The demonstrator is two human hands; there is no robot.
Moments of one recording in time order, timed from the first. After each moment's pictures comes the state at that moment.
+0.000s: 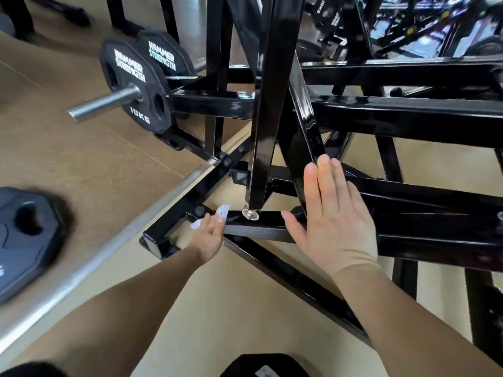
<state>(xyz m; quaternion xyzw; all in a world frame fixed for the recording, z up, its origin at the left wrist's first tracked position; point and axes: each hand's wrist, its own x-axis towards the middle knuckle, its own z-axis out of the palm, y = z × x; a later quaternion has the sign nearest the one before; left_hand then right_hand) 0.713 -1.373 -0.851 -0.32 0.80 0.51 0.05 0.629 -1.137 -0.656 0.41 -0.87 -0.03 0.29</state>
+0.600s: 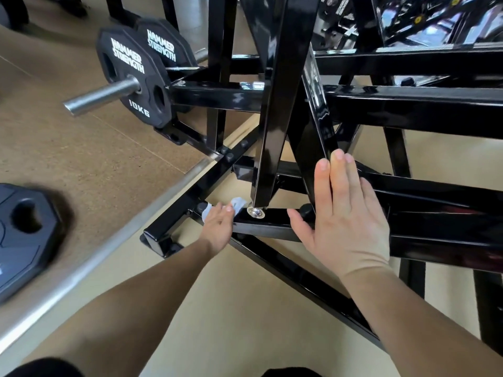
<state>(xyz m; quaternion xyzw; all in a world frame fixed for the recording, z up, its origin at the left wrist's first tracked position) 0.687 -1.371 -0.857 -0.31 0.78 0.54 0.00 0.626 -1.140 -0.665 0.40 -0.85 -0.02 0.33</state>
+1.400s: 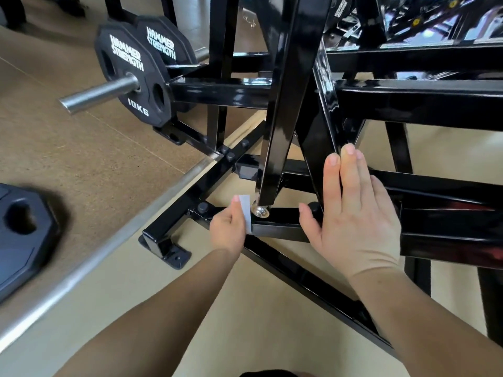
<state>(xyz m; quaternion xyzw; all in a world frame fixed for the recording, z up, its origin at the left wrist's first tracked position) 0.677 -1.328 -0.829 -0.39 0.65 0.62 -0.21 0.627 -1.144 -0.669 0.39 -0.85 -0.02 0.36</state>
